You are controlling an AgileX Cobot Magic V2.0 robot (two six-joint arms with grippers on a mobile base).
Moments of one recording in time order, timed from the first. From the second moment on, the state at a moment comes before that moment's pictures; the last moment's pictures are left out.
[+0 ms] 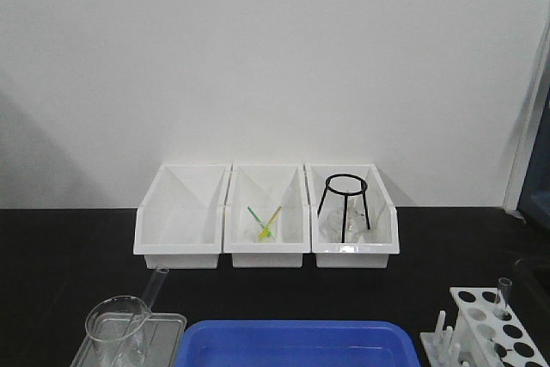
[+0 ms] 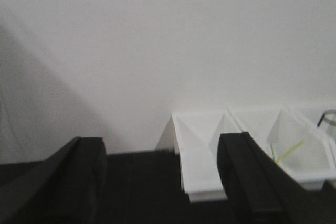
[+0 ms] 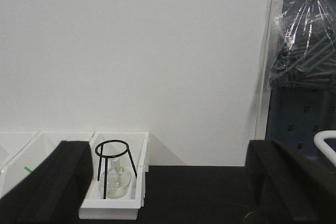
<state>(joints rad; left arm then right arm) -0.05 0.86 -0.74 0.19 0.03 -0.18 0.05 0.69 -0.72 -0.43 0.11 0.40</state>
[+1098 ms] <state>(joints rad) -0.27 1.57 -0.76 0.24 -0.37 0.05 0.05 0.73 -0.72 -0.44 0.11 0.40</state>
